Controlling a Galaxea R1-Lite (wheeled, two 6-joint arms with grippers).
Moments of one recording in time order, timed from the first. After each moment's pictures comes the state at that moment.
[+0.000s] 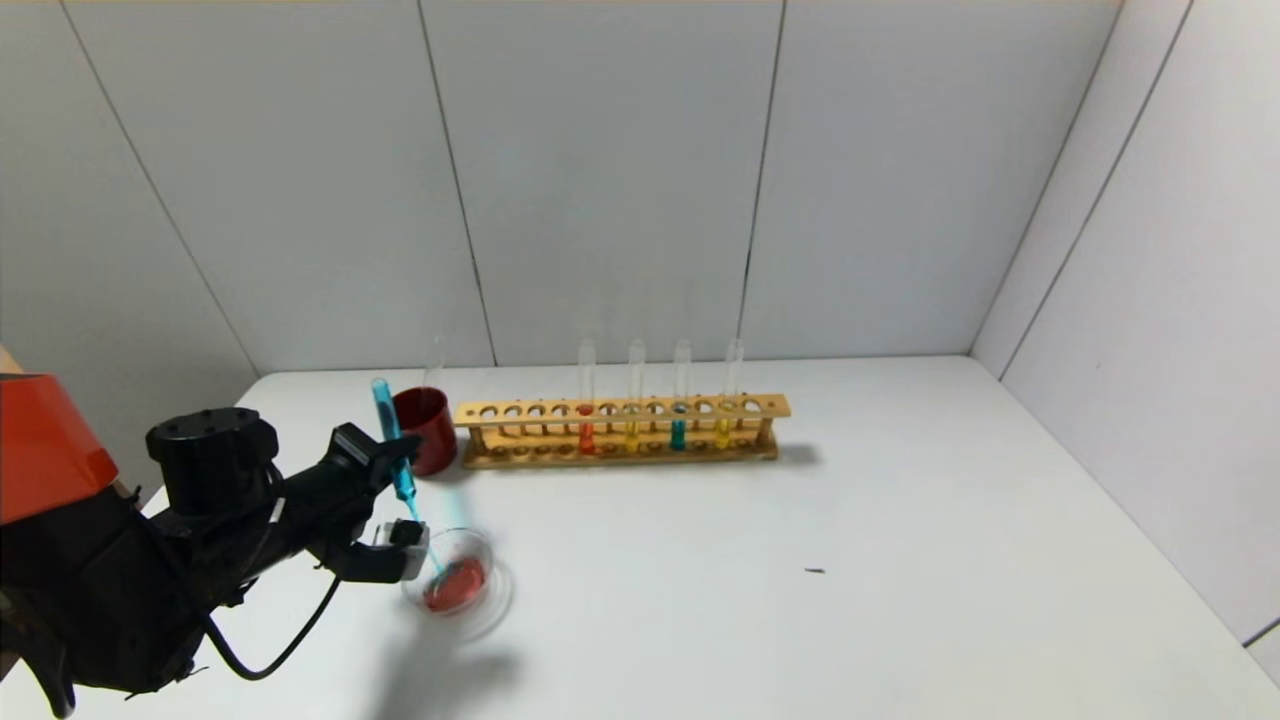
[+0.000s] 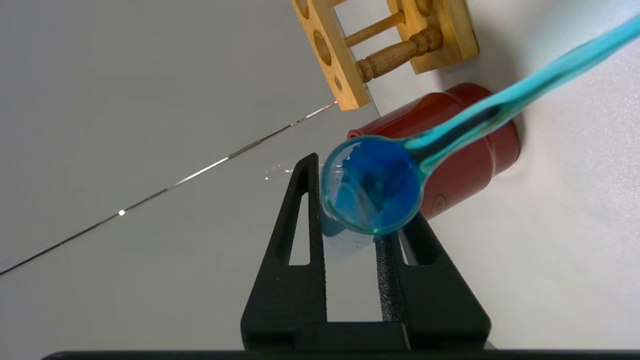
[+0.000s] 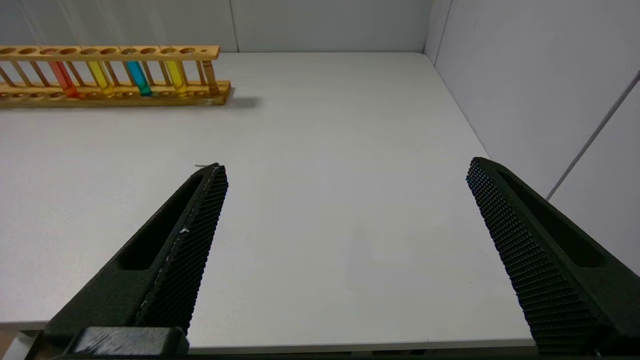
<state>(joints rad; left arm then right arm) -0.05 2.01 -0.40 -1.35 -0.35 1.99 0.00 0.00 0.00 0.00 0.00 0.00</state>
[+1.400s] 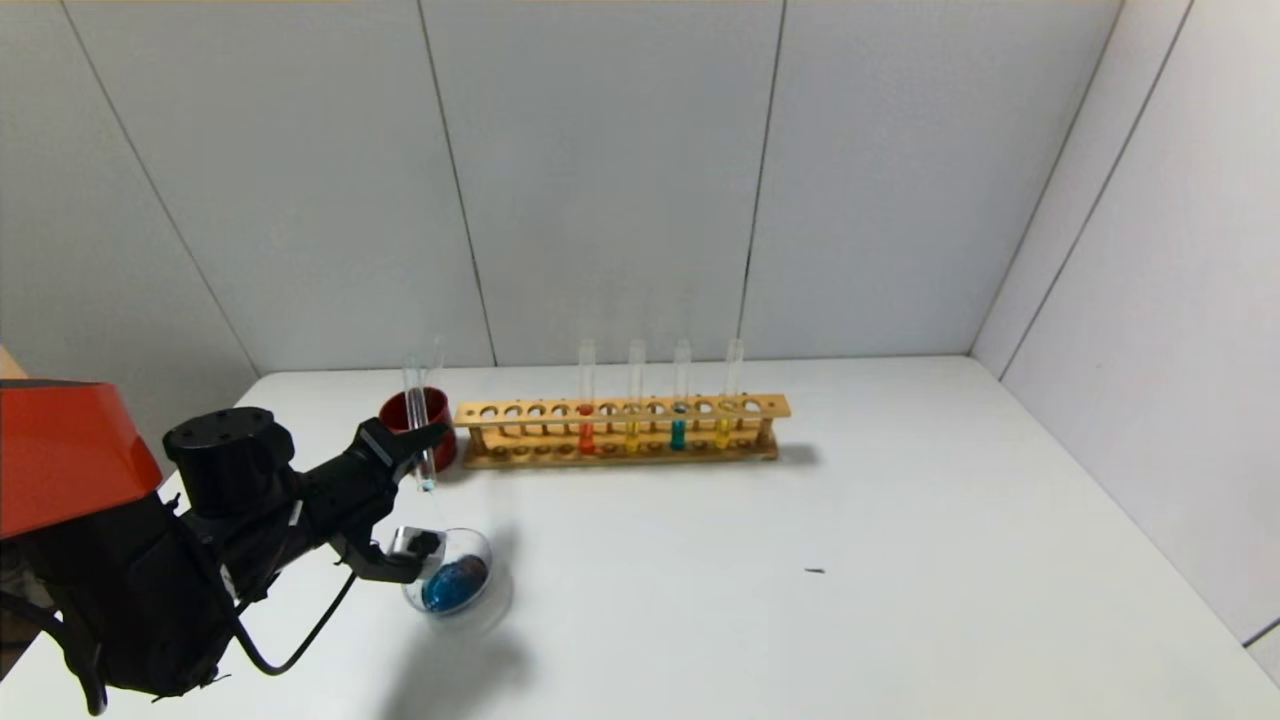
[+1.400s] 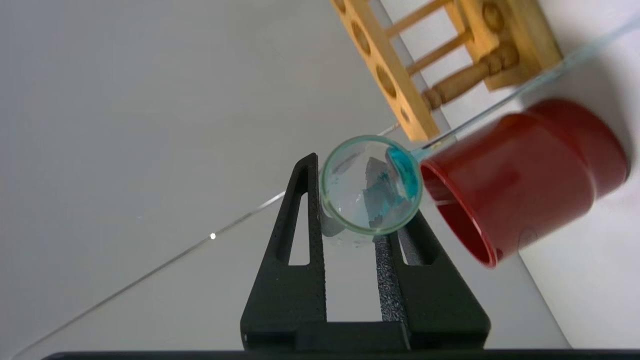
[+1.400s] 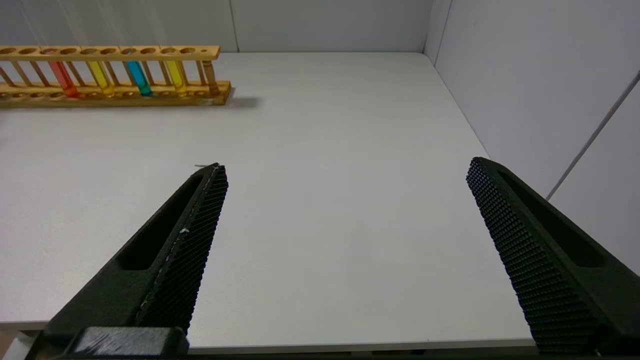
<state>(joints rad) -0.10 2.07 -0.40 -1.52 -0.40 2.12 0.00 0.00 0.00 0.00 0.00 0.00</state>
